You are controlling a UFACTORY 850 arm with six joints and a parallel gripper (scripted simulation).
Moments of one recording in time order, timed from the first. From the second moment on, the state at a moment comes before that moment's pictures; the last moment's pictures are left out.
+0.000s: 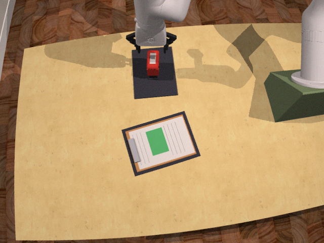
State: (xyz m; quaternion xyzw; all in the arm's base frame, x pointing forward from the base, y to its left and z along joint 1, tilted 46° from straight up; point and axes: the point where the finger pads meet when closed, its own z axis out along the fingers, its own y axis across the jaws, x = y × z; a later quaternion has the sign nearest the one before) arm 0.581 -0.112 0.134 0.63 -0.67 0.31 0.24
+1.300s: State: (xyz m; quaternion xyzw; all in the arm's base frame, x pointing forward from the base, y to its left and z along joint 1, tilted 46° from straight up) arm 0.592 -0.023 0.120 0.52 -0.76 0.33 0.19
